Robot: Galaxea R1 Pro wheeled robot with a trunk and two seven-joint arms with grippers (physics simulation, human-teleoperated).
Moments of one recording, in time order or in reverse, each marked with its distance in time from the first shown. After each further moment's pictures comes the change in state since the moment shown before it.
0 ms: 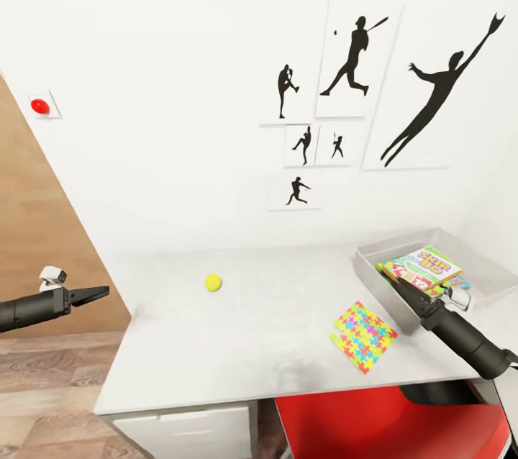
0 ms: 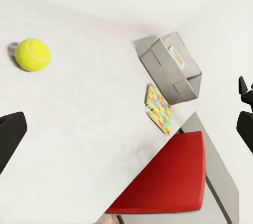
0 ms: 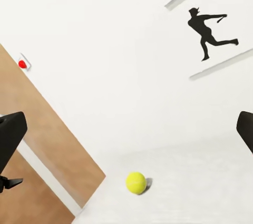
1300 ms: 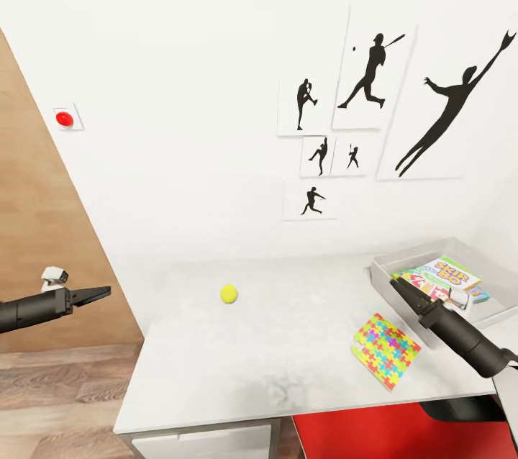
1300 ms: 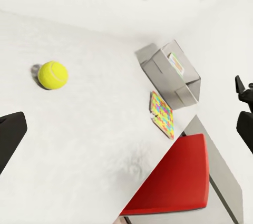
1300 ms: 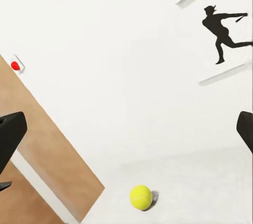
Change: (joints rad) left arm 0.000 -0.007 -0.002 0.000 0.002 -0.008 0.000; right arm 0.000 0.000 0.003 -0.004 0.002 0.003 -0.051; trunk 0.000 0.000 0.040
